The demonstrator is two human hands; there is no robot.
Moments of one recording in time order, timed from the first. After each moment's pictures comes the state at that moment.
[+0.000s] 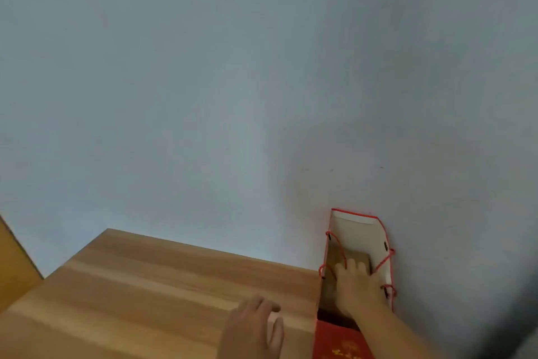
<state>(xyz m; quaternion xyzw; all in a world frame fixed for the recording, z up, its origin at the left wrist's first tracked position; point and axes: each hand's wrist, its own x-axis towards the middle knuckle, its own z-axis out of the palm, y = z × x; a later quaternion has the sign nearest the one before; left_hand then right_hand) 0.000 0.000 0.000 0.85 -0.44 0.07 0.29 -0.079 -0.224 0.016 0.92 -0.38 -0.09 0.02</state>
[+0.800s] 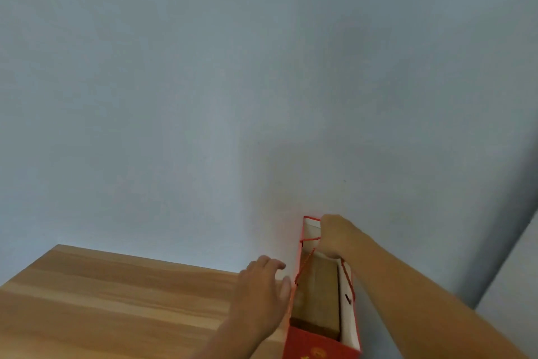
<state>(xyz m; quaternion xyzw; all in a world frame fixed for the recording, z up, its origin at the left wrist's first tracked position) -0.024 -0.056 0.096 0.84 -0.44 0.01 0.32 -0.086 -0.236 0.178 0.91 -0.40 -0.02 -0.10</state>
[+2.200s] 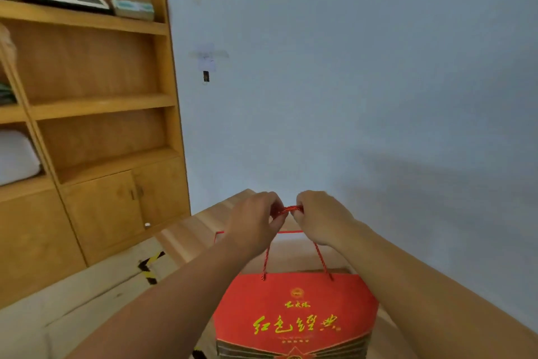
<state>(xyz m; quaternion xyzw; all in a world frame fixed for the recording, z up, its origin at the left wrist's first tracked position) 0.013 0.276 0.178 0.91 -0.24 0.19 0.28 -0.014 0.121 0.212 0.99 0.00 0.08 -0.11</state>
